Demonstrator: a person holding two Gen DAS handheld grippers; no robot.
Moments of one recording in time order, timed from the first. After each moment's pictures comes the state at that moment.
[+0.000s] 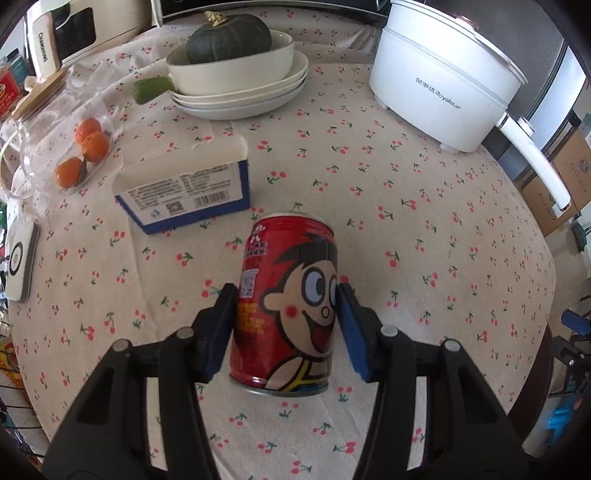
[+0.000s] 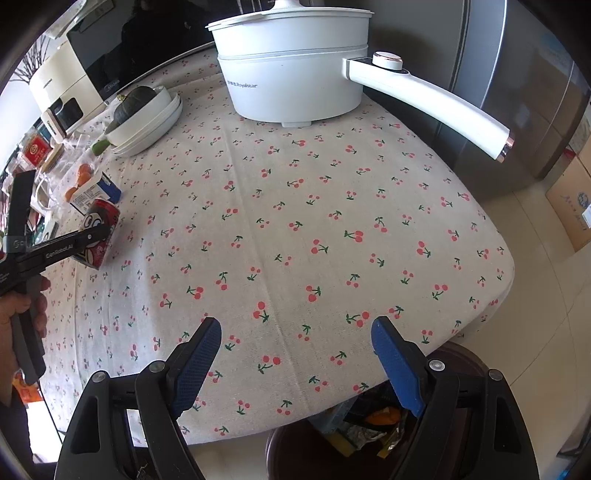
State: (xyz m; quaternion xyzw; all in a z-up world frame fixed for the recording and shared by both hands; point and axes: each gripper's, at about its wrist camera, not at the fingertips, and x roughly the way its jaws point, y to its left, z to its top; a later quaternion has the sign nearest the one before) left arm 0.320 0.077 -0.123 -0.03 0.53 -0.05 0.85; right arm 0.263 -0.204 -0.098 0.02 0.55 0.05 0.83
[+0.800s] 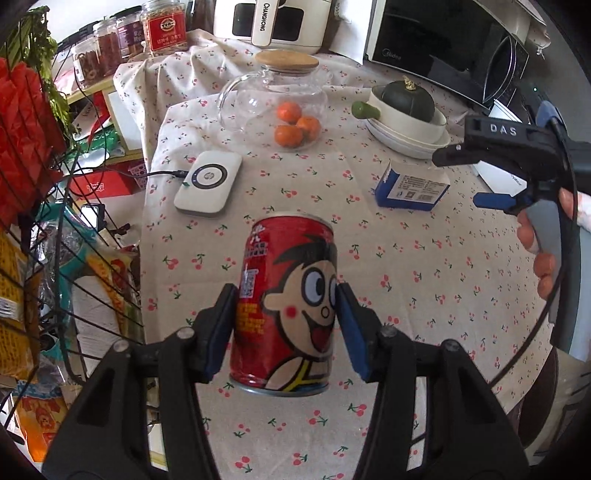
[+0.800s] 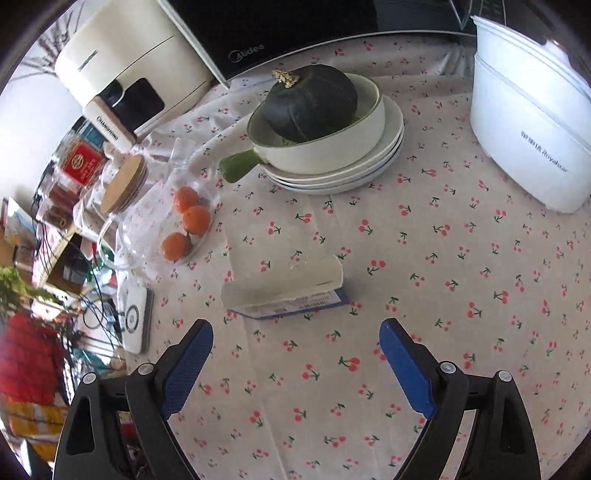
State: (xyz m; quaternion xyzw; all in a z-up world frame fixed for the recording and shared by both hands) left arm 0.215 0.251 -0.093 -0.10 0.47 0.09 0.87; right arm 0.417 0.078 -0.095 0.12 0.56 0.14 0.81
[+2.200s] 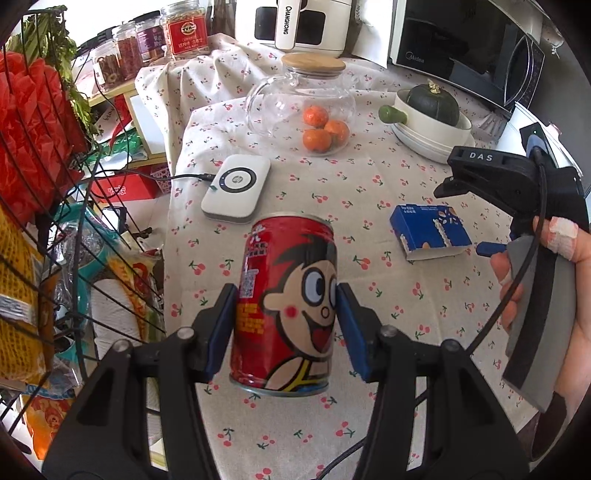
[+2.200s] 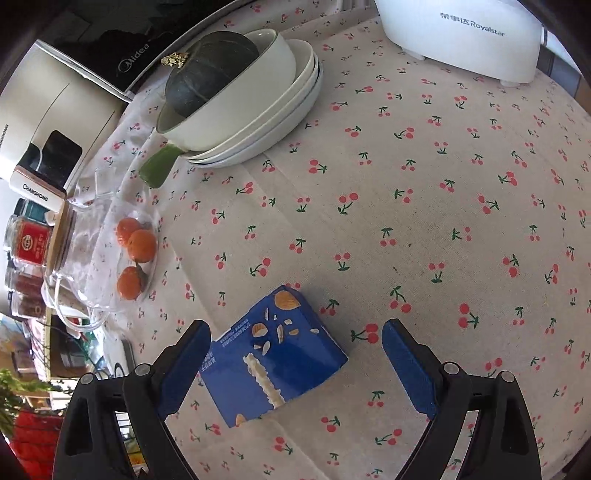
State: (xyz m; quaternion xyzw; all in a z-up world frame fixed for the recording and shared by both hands) left arm 0.215 0.257 -0.099 -0.08 0.46 0.13 0.87; right arm 0.401 0.085 -0.150 0.23 0.57 0.00 0.79
